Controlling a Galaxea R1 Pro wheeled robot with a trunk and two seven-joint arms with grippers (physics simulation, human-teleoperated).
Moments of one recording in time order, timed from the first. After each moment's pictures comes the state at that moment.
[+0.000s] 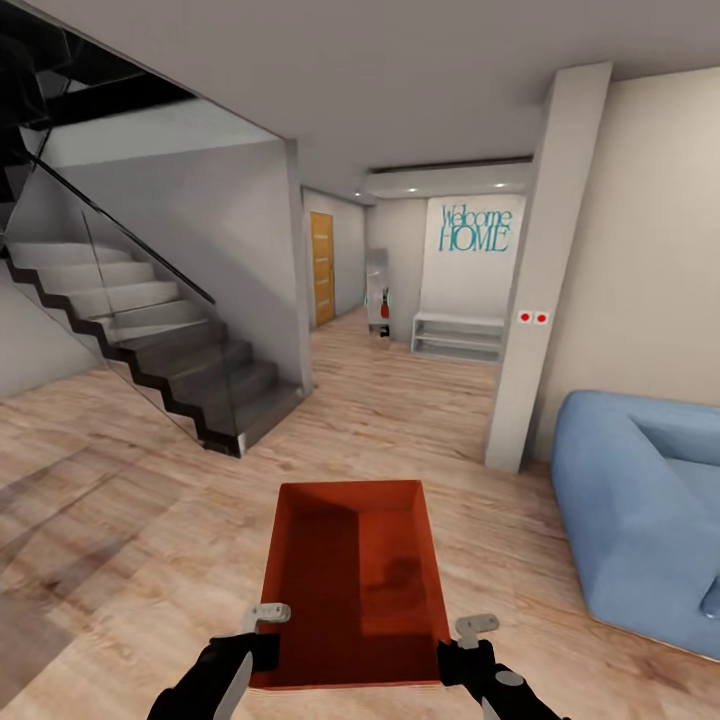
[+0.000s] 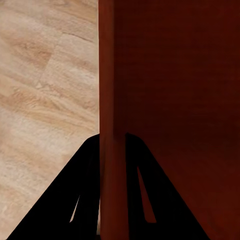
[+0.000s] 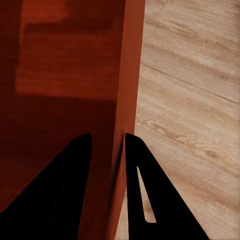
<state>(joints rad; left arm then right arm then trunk) -0.43 -0.10 0.05 -0.55 -0.03 0.40 0.08 -0.43 0.02 0.15 -0.38 -0.07 -0.01 0.07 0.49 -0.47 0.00</state>
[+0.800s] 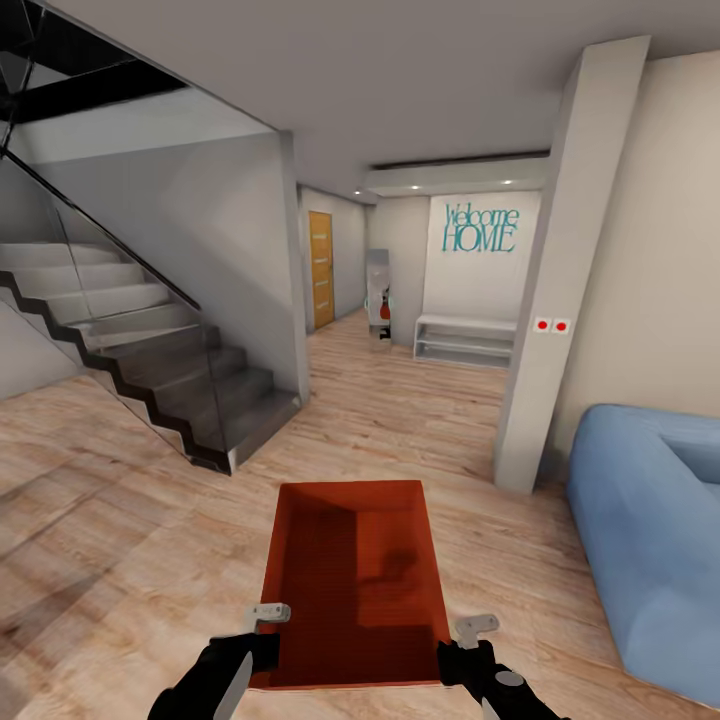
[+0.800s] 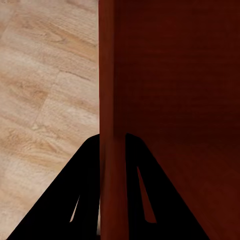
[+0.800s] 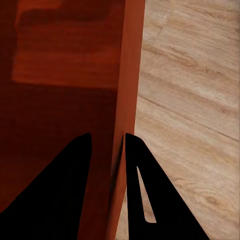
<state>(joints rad) -0.43 -0.10 0.05 -0.55 -0.03 0.40 0.08 -0.43 0.02 0.15 -0.38 -0.07 -0.01 0.07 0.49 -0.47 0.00</state>
